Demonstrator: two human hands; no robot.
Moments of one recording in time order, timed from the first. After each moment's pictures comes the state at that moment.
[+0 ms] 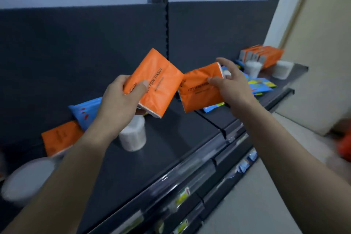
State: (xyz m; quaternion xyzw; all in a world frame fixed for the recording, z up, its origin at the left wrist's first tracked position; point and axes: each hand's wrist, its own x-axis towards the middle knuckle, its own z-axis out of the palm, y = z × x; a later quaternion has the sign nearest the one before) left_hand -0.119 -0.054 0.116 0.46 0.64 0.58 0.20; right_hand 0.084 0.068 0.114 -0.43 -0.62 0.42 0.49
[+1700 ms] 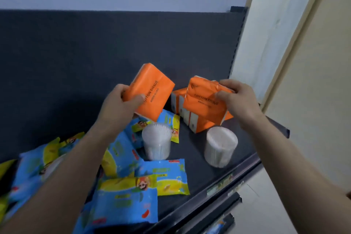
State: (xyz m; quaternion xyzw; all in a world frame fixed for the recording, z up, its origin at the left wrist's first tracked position) left_hand 0.172 0.509 0.103 0.37 0.70 0.58 0.20; right_hand 0.391 0.648 0.110 -0.45 -0.67 0.40 0.43
